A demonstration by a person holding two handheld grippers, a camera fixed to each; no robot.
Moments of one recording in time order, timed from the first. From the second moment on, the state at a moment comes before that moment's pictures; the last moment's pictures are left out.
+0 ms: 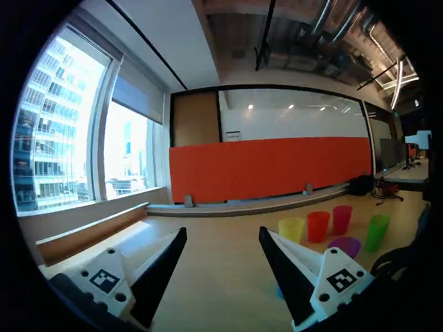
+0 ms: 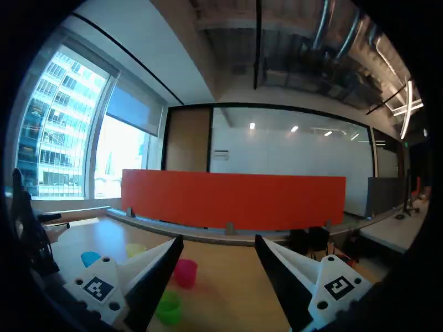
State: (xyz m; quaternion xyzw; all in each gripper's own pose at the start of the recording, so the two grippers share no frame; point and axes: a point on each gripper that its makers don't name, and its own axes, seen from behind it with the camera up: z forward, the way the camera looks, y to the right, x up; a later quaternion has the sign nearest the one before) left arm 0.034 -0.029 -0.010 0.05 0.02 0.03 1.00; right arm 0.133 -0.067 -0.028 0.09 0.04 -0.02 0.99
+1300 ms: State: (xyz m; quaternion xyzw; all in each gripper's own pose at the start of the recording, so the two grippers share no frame) left arm 0.001 -0.019 0.000 0.03 0.00 0.00 1.00; right arm 0.136 -0.065 -0.031 0.10 0.04 -0.02 0.99
